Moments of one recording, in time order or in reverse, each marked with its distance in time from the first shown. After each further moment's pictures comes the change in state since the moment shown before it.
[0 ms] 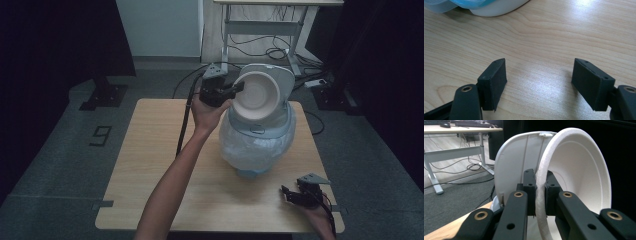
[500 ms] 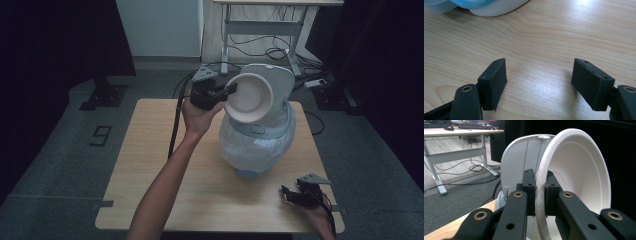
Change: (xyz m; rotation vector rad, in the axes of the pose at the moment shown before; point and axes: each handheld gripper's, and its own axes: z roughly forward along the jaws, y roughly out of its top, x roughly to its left) left arm -0.001 0.000 -0.028 -0.007 0.007 0.013; right arm 0.000 0.000 0.000 0.000 -0.002 0.001
